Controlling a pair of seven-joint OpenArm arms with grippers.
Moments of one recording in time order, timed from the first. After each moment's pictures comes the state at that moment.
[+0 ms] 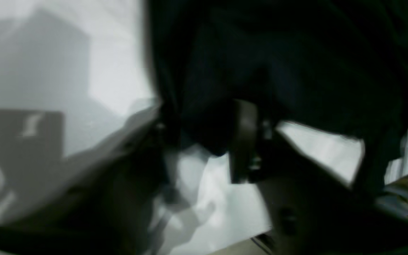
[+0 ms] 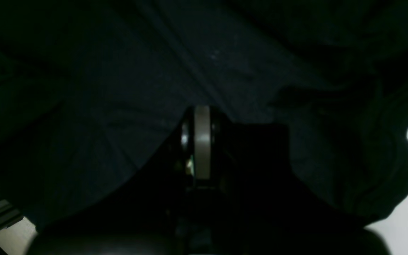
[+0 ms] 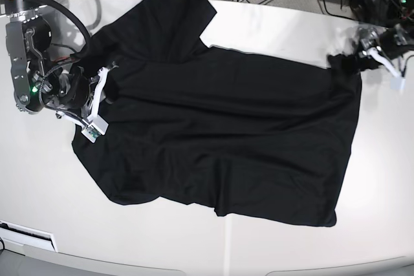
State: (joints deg) left arm 12.1 -29.3 -22.7 60.4 -56.1 -39.8 47.5; right arm 0.2 22.7 -3.5 82.8 27.2 34.3 -55.4
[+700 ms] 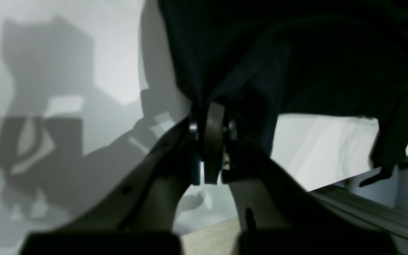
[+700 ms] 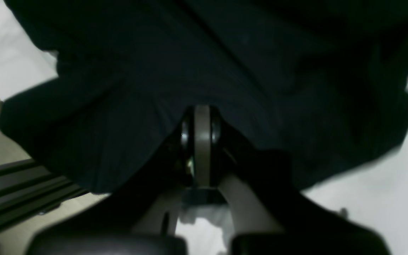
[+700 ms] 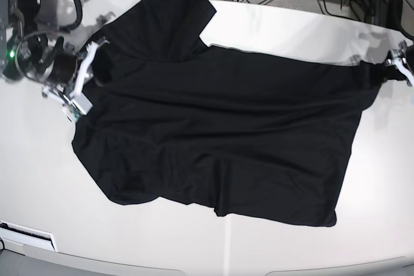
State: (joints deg) left arm 8.6 -40.0 -22.3 60.3 -59.8 -43.7 55.0; right arm -15.2 23.0 6.5 100.4 34.8 34.2 -60.4
